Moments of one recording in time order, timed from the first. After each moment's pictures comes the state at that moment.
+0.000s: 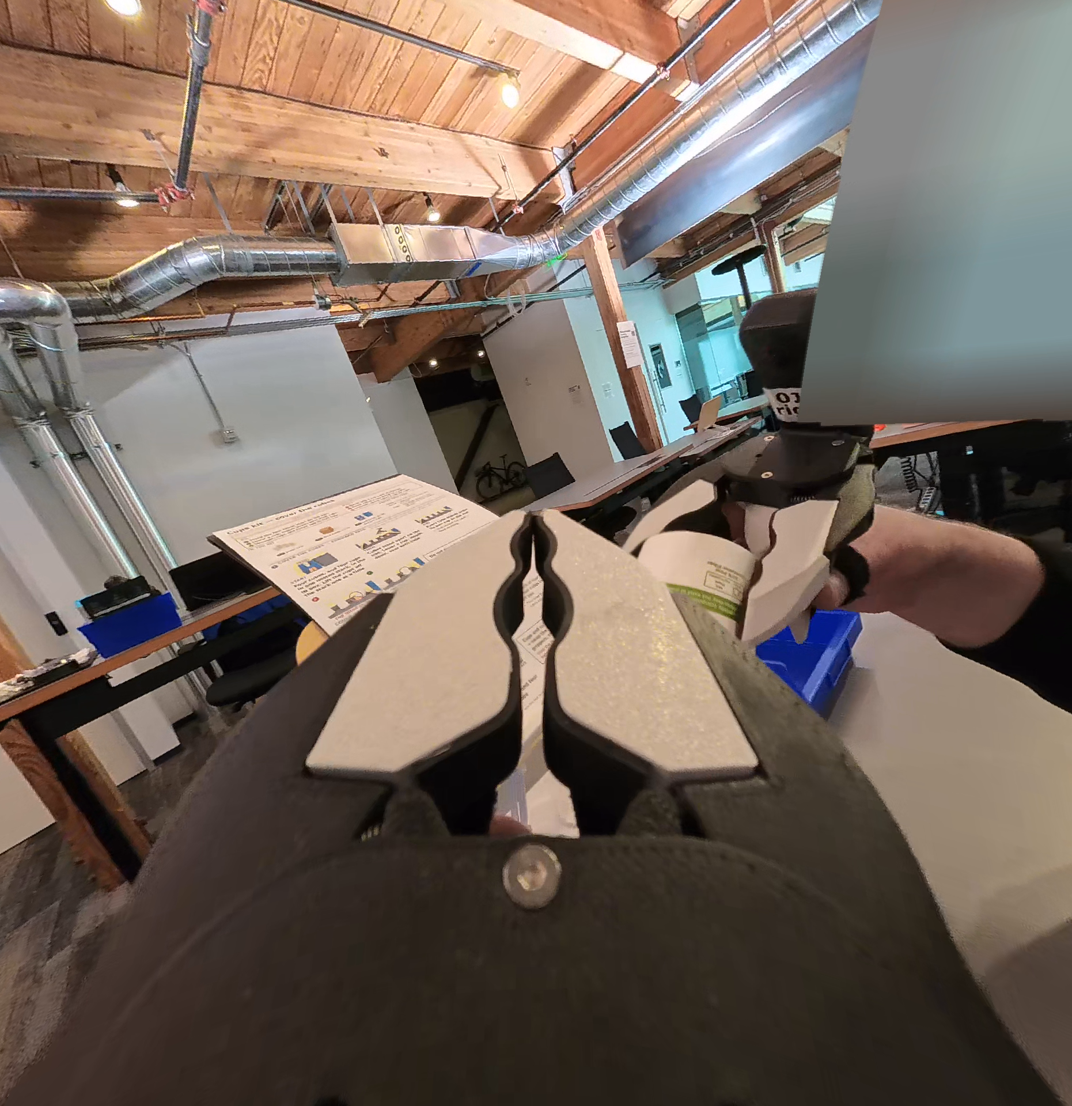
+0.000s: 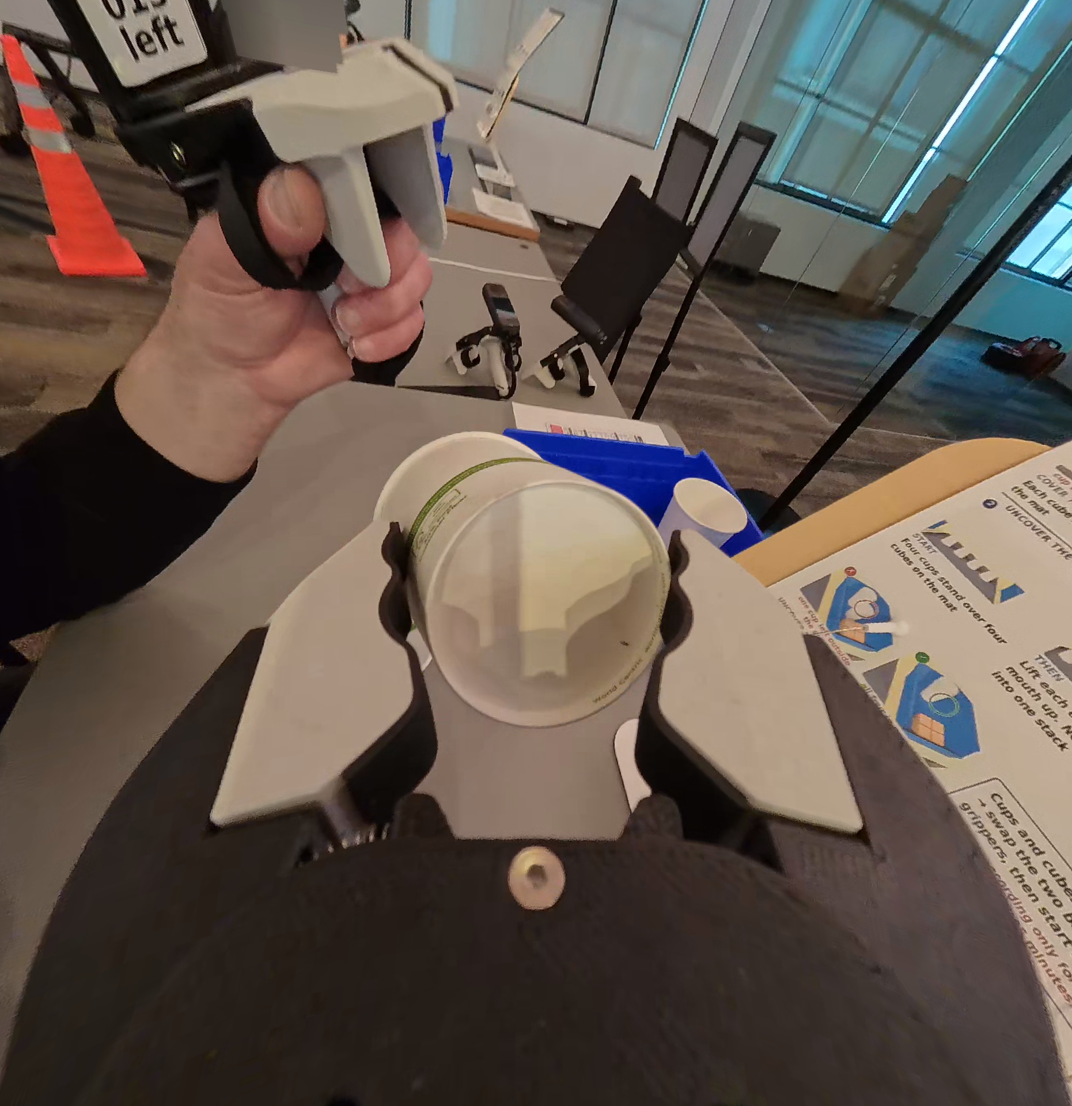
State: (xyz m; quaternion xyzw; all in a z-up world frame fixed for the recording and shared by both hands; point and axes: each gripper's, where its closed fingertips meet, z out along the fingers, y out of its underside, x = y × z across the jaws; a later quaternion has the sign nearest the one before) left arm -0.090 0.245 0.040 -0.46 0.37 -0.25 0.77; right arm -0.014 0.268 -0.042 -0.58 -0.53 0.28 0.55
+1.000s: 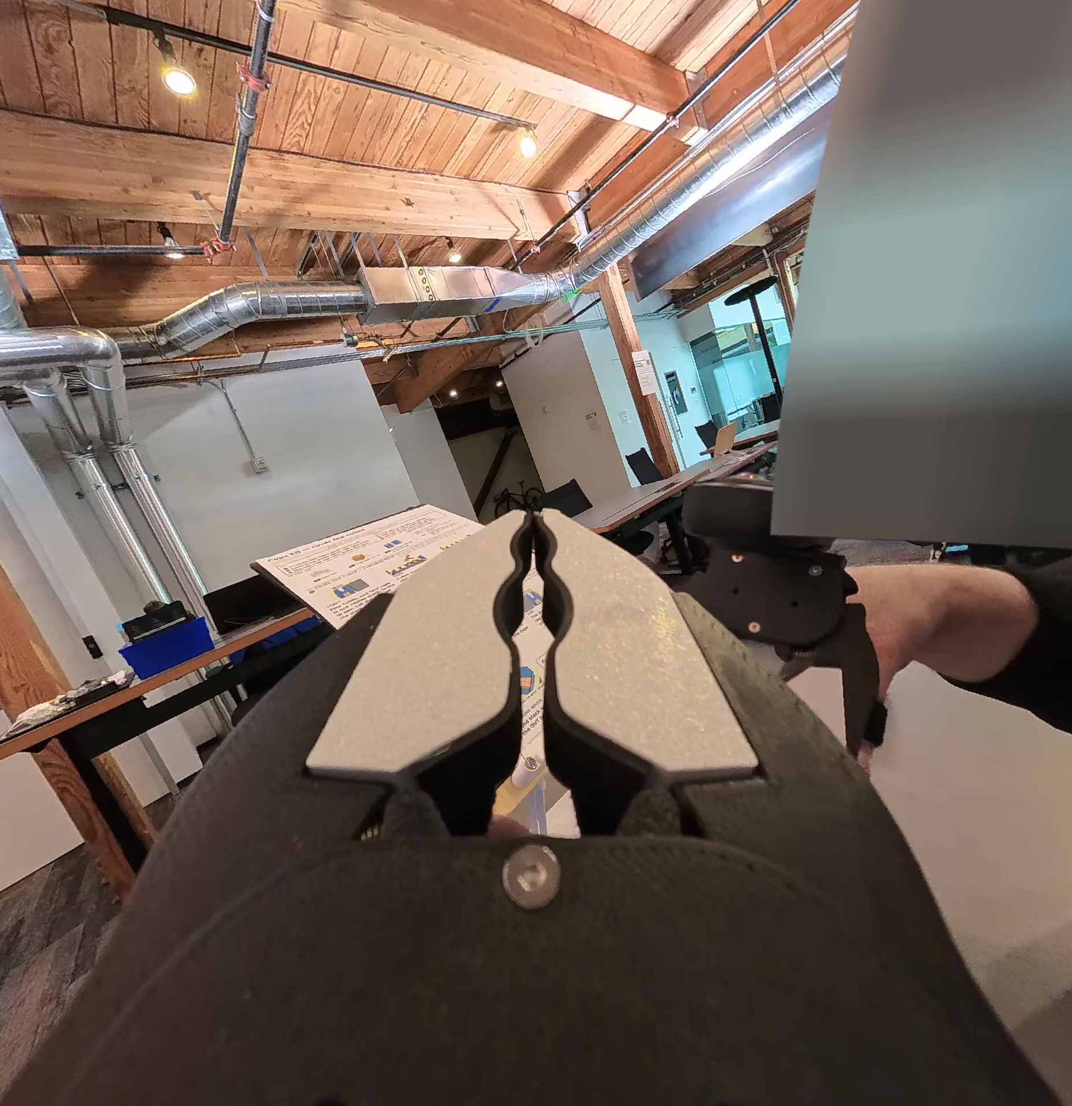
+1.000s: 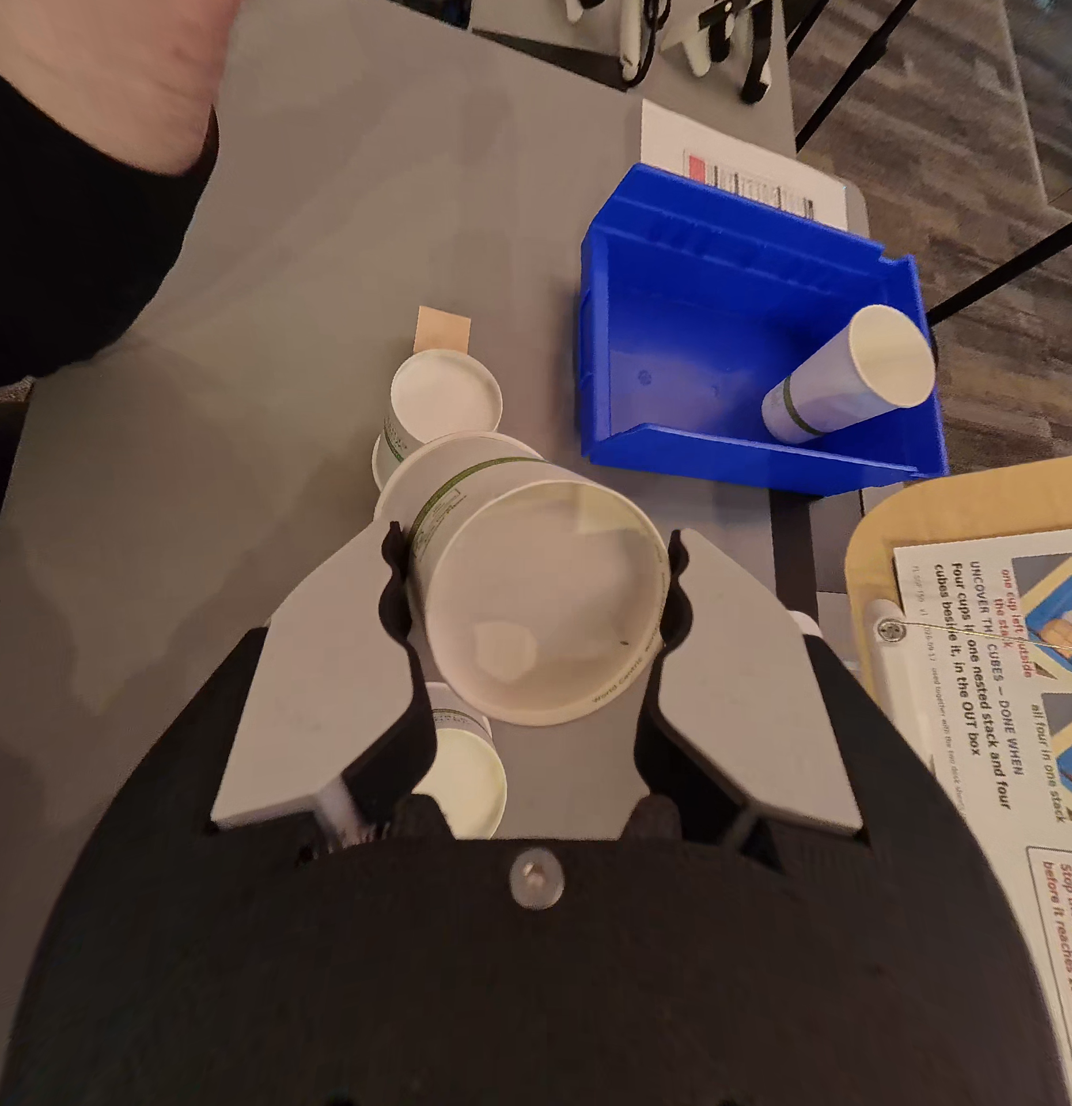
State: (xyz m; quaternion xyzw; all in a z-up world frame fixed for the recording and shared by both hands) left arm -0.113 0.227 0.057 -0.43 0.36 -0.24 0.79; right arm -0.053 0.255 -0.134 -0.64 -0.66 0.16 0.36
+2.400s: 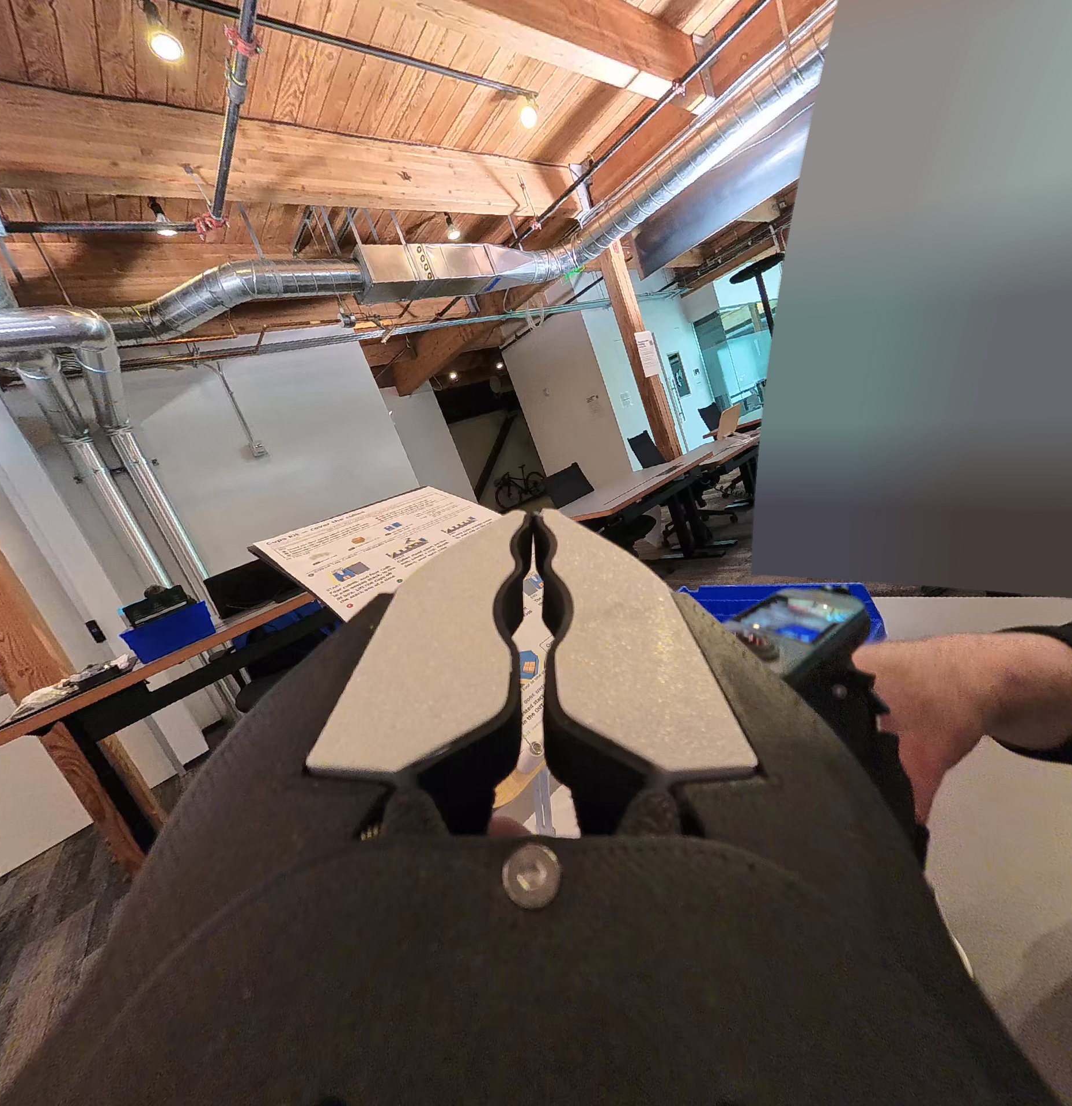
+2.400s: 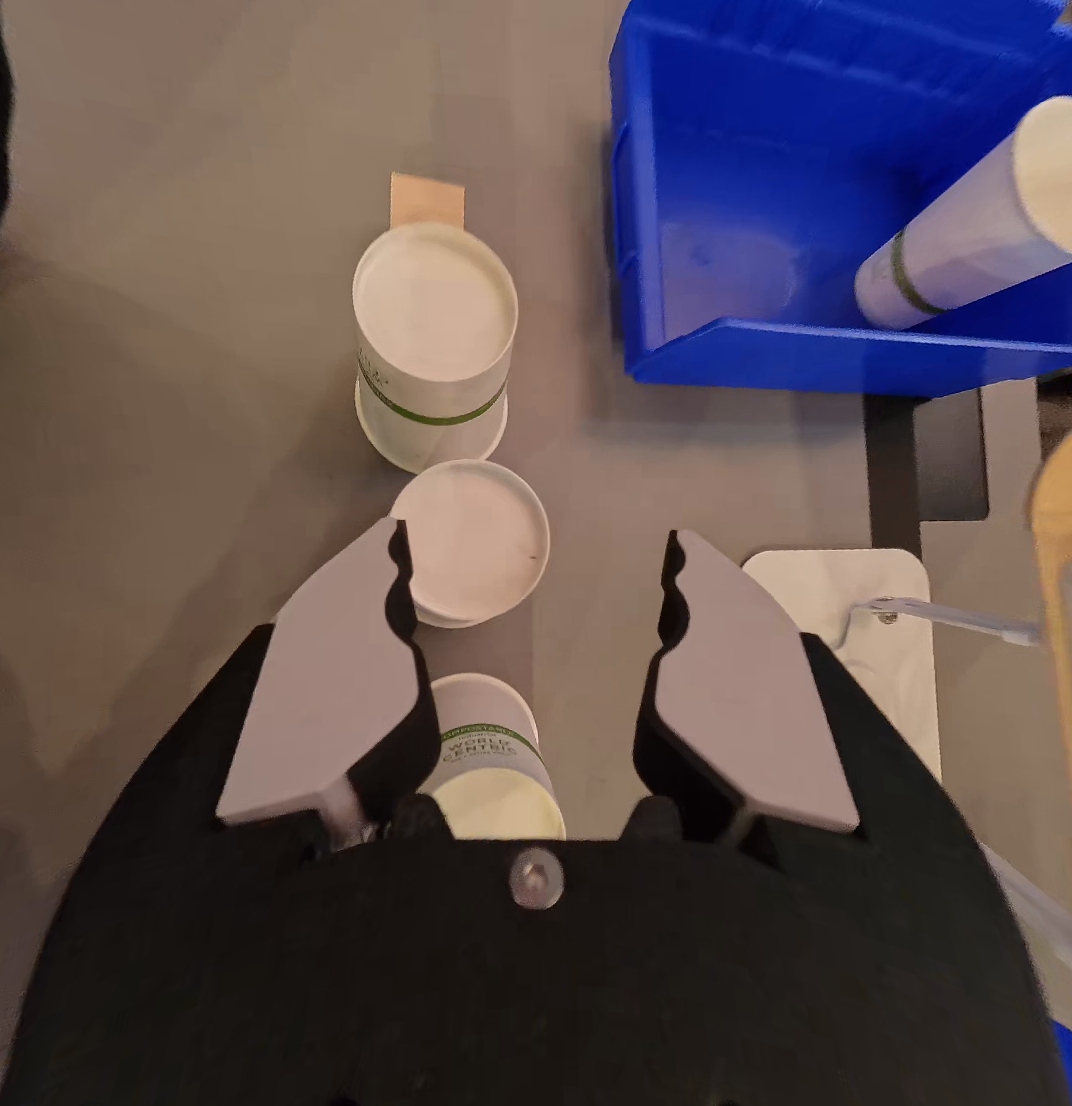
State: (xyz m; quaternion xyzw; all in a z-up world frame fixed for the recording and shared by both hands) left arm -0.109 0.239 0.049 -0.45 0.36 -0.24 0.78; right arm -0.060 0.261 -0.204 -0.69 -0.64 0.12 0.30
